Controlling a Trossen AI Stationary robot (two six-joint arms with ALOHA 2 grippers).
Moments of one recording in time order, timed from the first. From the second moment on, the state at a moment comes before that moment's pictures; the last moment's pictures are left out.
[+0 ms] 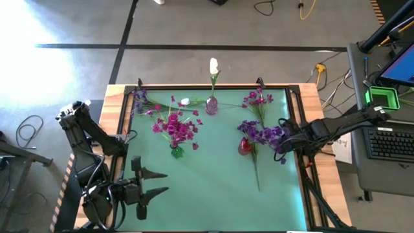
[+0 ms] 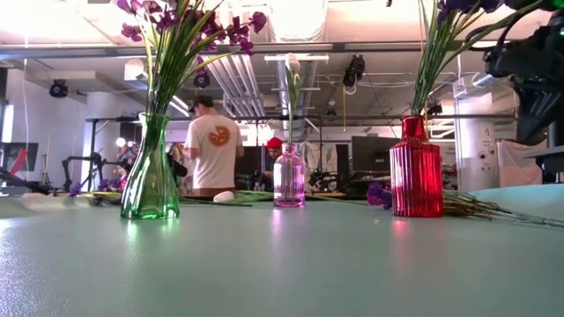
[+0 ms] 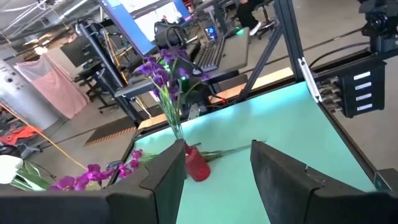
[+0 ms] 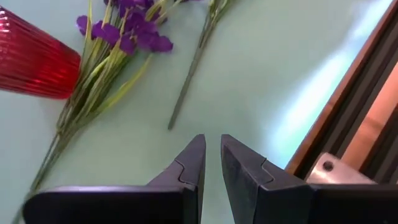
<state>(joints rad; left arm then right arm) -1.03 1.33 1.26 -0.42 -1.17 -0.06 0.28 0.82 0.66 -1.27 0.38 1.24</state>
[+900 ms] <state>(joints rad) -1.03 1.33 1.26 -0.42 -1.17 -0.06 0.29 0.77 0.66 -1.24 0.28 0.90</state>
